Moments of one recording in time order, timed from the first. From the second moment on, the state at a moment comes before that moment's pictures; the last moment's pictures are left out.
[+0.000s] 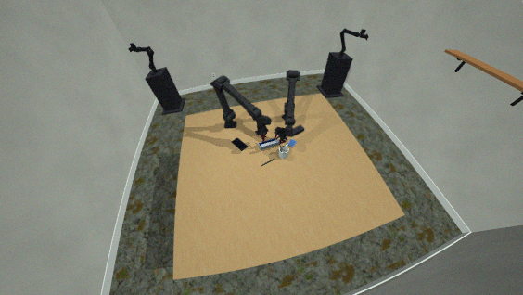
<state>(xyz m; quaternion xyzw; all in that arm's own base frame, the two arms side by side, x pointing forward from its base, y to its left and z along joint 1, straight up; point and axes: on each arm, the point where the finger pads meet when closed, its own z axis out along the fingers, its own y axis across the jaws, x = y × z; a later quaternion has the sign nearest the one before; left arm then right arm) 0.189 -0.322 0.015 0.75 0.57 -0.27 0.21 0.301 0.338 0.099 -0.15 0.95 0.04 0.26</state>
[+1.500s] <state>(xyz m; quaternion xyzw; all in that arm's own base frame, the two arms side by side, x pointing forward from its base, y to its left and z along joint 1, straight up) 0.189 -0.322 0.015 0.75 0.57 -0.27 0.21 0.304 0.326 0.062 -0.15 0.95 0.04 0.26</state>
